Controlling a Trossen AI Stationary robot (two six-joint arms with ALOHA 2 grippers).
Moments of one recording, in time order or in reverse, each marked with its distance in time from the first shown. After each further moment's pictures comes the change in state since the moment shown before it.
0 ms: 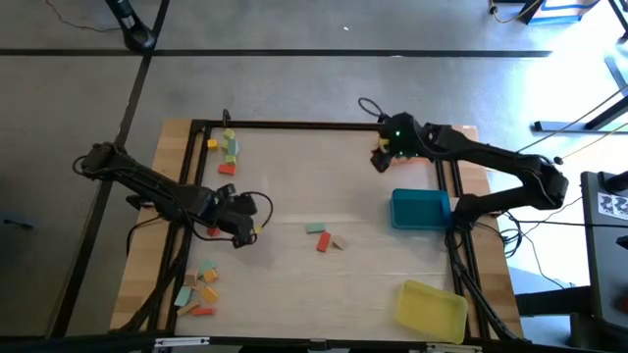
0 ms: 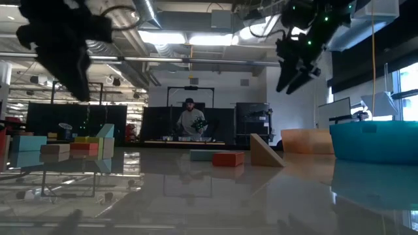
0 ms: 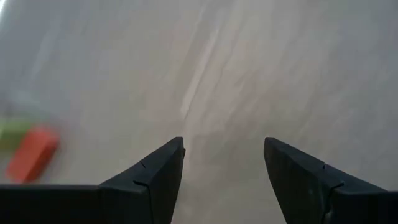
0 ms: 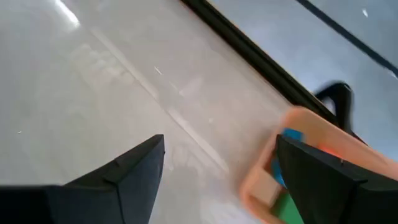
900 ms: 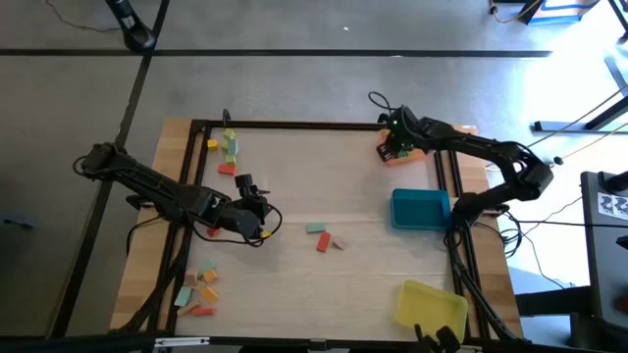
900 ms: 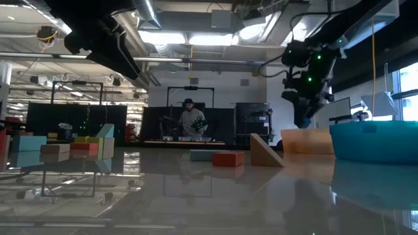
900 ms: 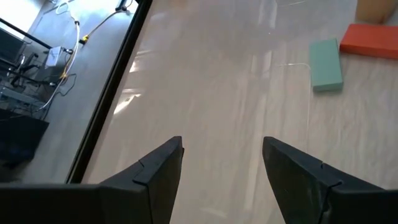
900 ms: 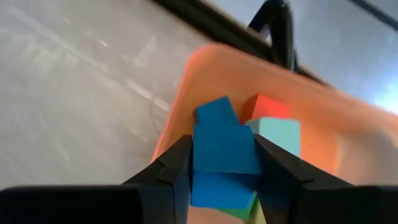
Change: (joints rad) left arm 0.008 0.007 -0.001 0.365 -0.344 0.519; right arm -0.261 0.170 -0.104 0.083 0.045 0.013
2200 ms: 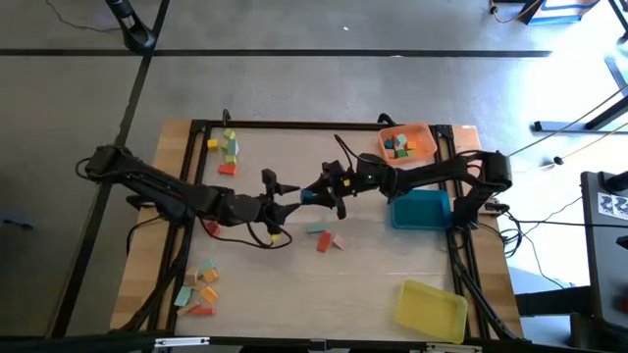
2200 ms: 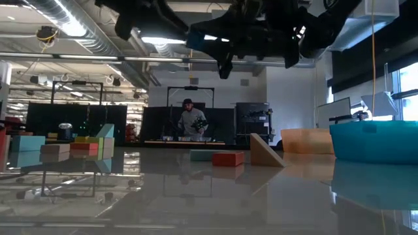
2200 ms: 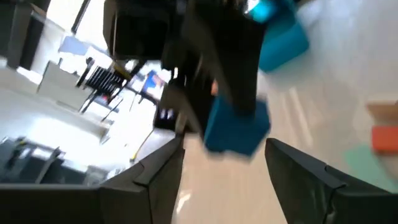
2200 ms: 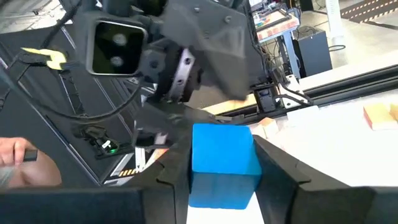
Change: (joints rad) left arm 0.058 0.058 0.000 0.624 0.032 0.757; right arm 0.620 0.298 0.002 1.346 -0.663 0.243
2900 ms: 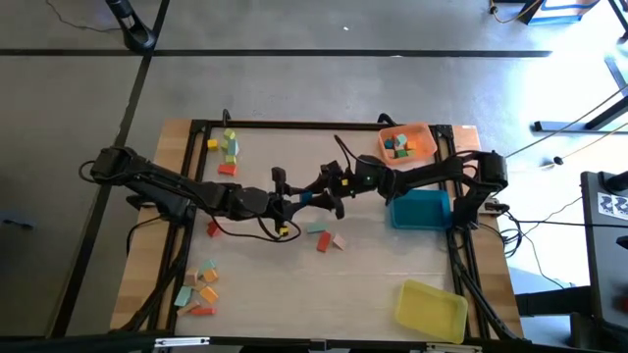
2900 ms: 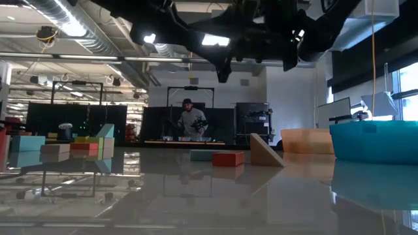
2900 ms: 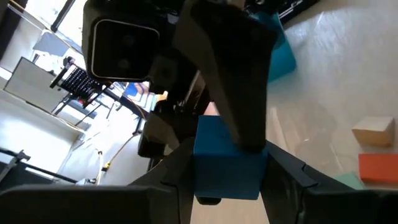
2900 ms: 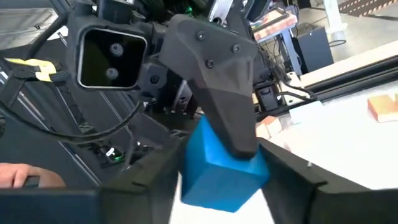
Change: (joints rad) left arm 0.091 0.074 0.000 0.117 0.175 -0.040; right arm 0.004 0.039 0.000 0.058 0.004 0.085
